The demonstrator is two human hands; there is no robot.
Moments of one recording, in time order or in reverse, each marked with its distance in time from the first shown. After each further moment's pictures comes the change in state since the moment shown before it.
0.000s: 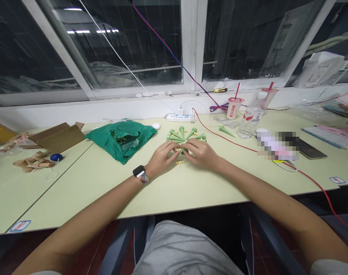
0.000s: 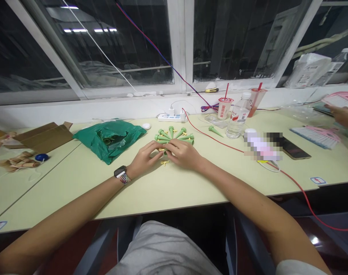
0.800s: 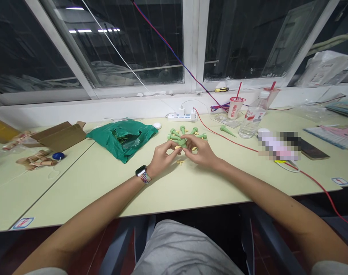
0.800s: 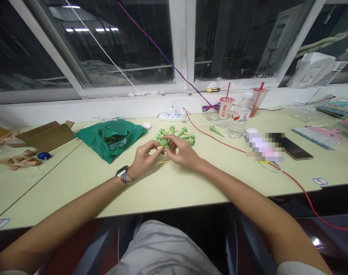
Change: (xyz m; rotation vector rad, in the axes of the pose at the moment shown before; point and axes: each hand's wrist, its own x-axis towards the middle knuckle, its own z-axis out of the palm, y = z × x) left_hand 0.003 0.016 0.004 -0.235 0.175 -0.193; right_hand 0.007 -0.011 0.003 0.428 0.080 0.286
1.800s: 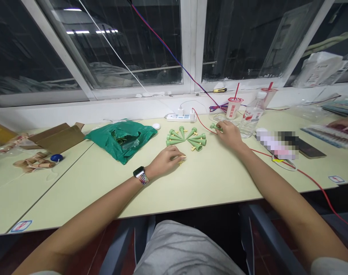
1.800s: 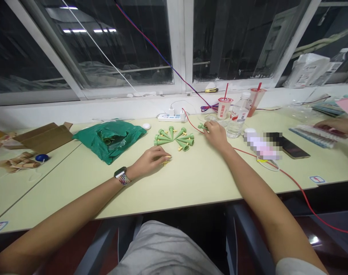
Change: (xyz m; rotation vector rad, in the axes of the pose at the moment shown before) left_hand 0.002 -0.015 -0.003 0.183 -0.380 0.058; right_hand -0.011 0.094 -0.117 -0.929 -0.083 0.482
